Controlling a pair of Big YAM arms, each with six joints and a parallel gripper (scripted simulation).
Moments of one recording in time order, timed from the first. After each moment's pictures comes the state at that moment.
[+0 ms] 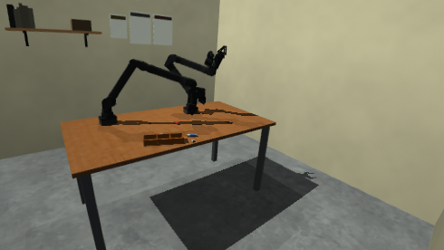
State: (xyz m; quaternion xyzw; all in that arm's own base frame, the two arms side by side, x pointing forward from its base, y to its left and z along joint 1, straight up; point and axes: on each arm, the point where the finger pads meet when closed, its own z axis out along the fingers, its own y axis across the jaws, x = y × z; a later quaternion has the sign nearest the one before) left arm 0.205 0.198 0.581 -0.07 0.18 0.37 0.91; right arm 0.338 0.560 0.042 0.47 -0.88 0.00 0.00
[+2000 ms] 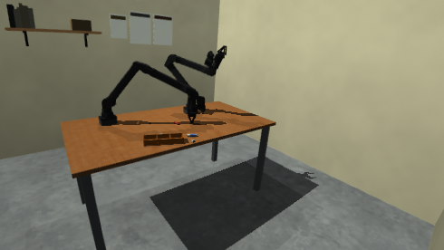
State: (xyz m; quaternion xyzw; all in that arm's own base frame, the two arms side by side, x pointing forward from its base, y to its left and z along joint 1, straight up) left arm 0.205 0.198 0.581 -0.07 0.18 0.37 0.91; right arm 0.338 0.560 -0.027 0.47 -0.88 0.00 0.00
